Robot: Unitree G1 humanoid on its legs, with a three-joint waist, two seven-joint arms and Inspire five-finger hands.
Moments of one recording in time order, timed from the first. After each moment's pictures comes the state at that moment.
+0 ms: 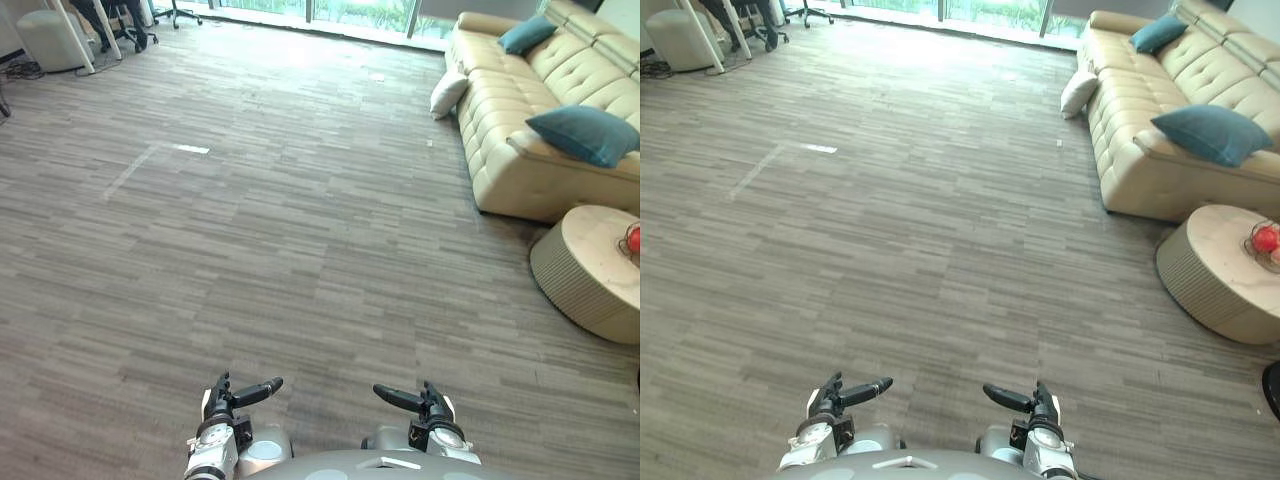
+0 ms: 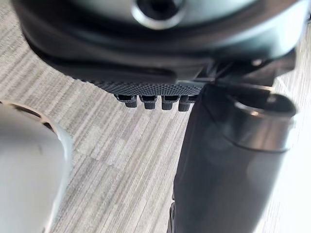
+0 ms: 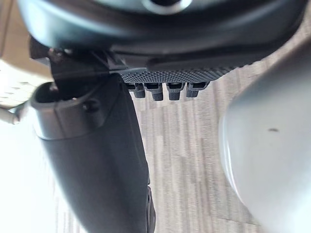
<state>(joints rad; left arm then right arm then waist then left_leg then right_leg) 0.02 0.06 0.20 1.02 -0.07 -0.05 0.13 0.02 0.06 -0.25 0.94 -0.01 -0.01 -0.18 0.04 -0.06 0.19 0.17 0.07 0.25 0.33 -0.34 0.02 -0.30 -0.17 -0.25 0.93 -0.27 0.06</state>
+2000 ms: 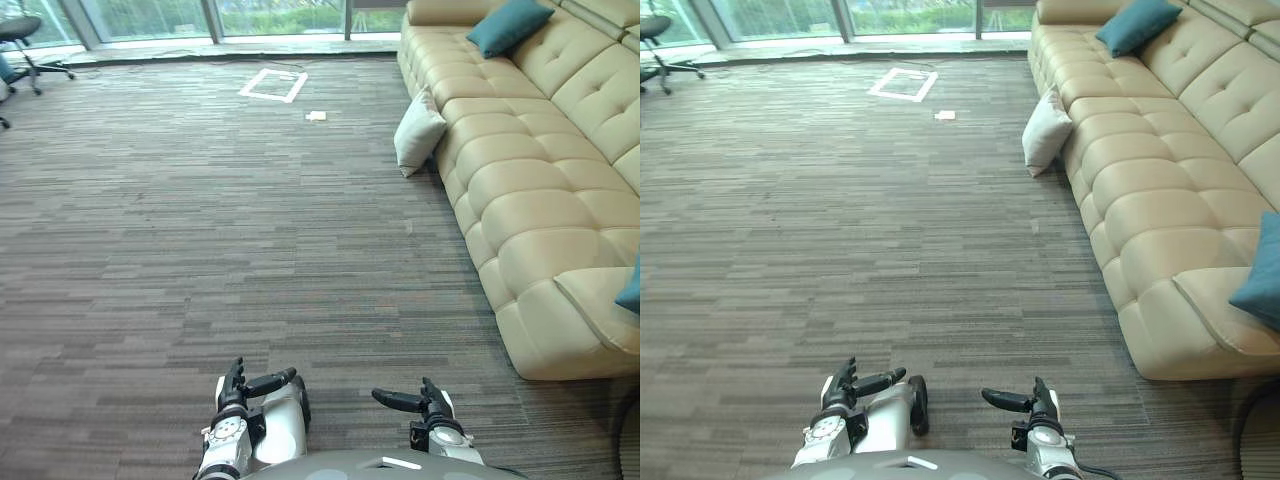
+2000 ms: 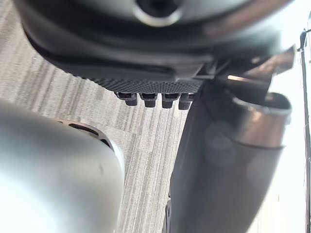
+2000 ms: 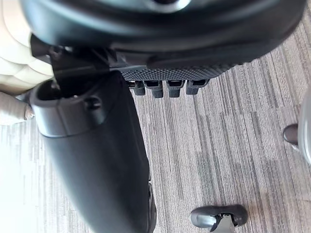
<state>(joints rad) 0.04 0.01 0.26 0.92 0.01 -0.08 0.13 0.03 0.06 -0.09 0.98 -0.04 0.02 -0.18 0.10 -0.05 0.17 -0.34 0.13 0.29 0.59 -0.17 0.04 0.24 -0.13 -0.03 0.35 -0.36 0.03</state>
